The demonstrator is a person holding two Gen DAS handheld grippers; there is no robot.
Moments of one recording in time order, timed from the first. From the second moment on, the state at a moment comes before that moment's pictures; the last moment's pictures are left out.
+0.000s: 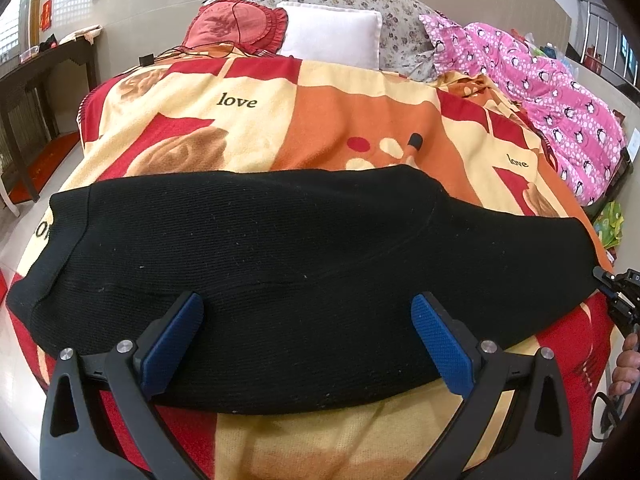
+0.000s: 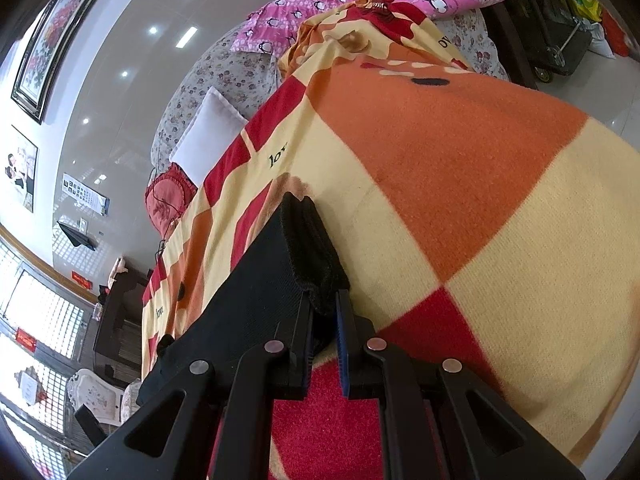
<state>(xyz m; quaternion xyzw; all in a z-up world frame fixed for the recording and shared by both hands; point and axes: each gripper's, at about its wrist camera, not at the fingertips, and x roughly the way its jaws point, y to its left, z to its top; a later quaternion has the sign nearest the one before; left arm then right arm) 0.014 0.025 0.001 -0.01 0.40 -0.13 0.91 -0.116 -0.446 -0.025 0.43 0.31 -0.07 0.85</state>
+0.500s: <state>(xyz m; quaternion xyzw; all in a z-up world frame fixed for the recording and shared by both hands) 0.015 0.022 0.000 0.01 0.41 -0.13 0.90 -0.116 -0.446 -0.024 0.42 0.31 -0.07 0.85</state>
